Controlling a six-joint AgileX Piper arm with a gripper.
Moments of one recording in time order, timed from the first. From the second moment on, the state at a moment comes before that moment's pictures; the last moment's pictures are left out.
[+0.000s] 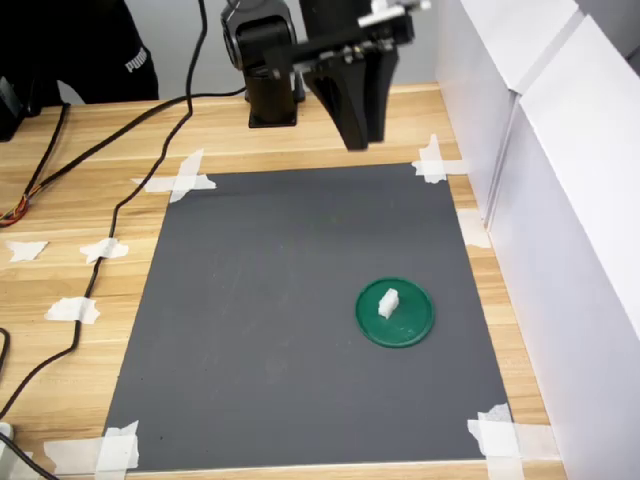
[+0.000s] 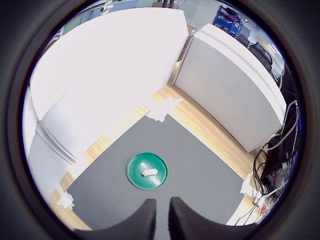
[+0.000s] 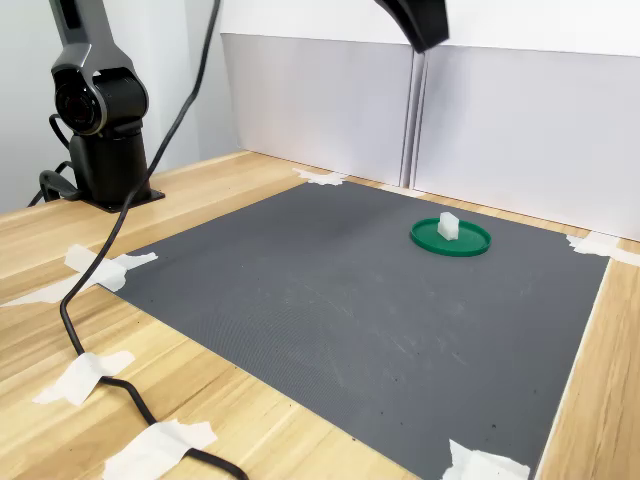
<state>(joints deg) 23.5 72.9 -68.8 -1.9 46.4 -21.2</state>
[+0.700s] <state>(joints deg) 18.2 38.0 -40.7 -2.0 44.0 -11.9</state>
